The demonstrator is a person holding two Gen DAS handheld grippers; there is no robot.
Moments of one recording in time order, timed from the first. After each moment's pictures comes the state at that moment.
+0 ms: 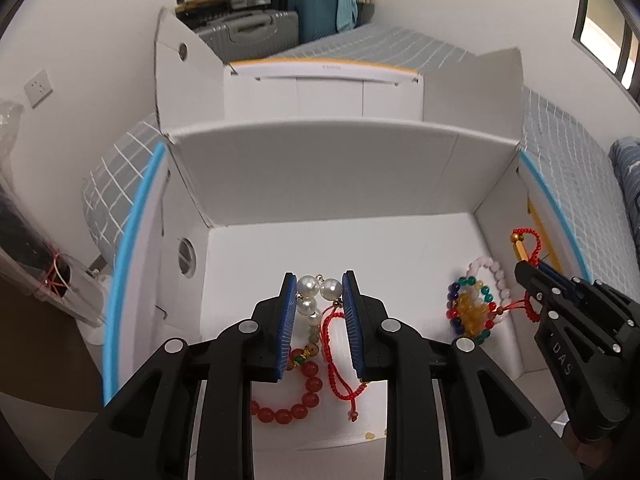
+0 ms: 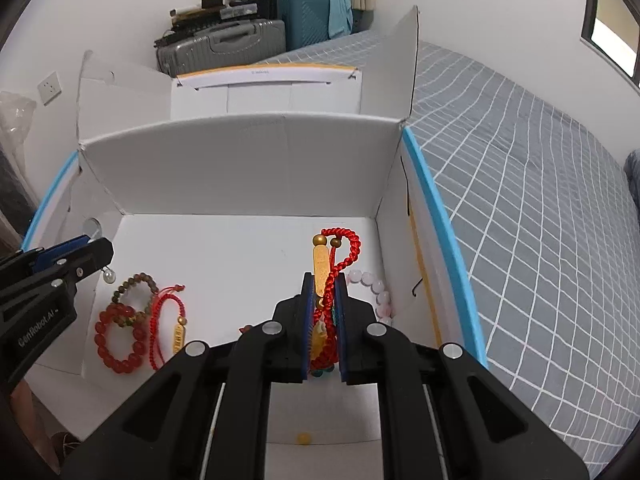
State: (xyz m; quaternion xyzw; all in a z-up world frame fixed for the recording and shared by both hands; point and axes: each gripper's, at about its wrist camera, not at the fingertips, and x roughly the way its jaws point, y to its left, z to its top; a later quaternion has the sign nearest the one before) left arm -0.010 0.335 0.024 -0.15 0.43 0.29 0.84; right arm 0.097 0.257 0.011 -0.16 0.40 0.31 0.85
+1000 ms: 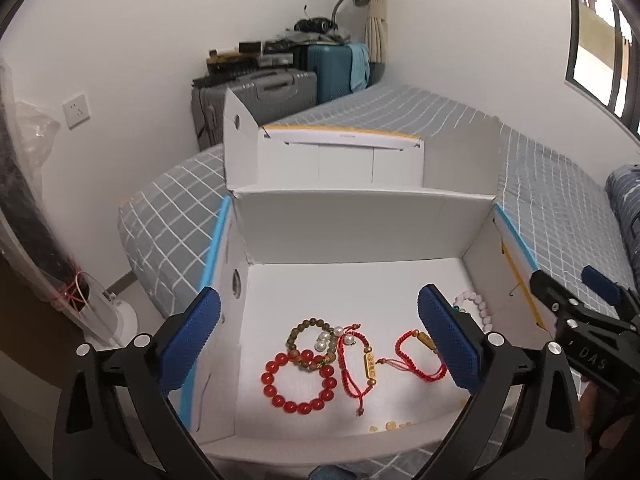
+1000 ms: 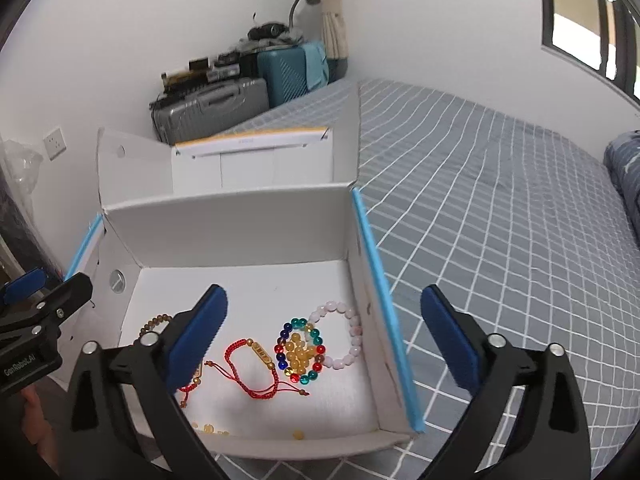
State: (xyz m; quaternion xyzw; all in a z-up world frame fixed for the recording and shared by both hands) left arm -0.067 0.311 0.086 -0.13 0.33 0.32 0.88; right arm 0.074 0.197 0.073 -0.08 0.32 0.30 0.89
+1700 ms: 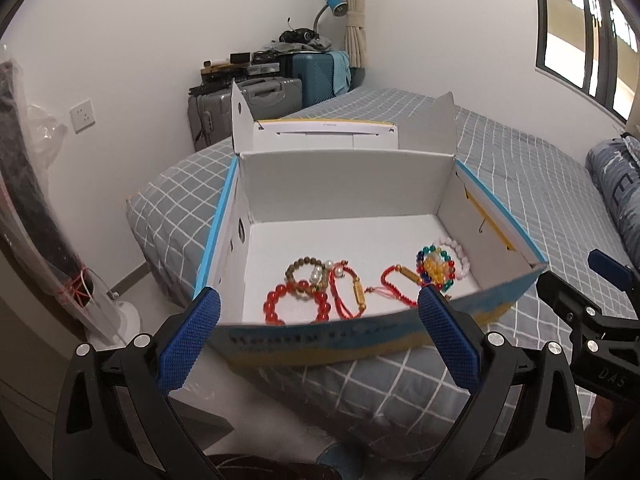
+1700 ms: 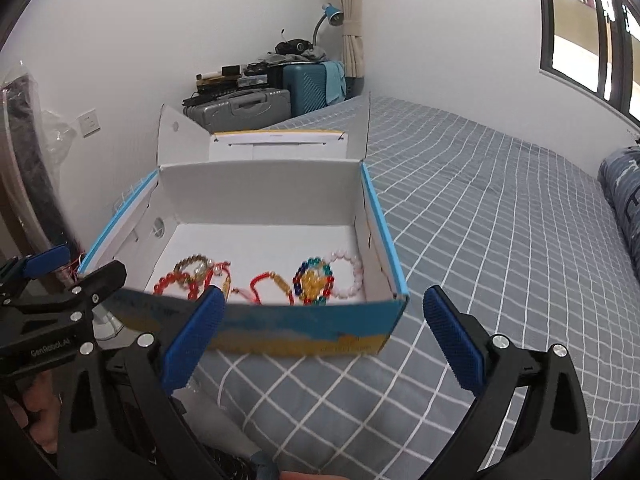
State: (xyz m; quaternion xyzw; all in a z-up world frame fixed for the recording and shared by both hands) left arm -0.137 0.244 0.062 -0.10 0.32 0.31 0.89; right arm -0.020 0.137 0.061 -0.11 0.29 0.33 0.89
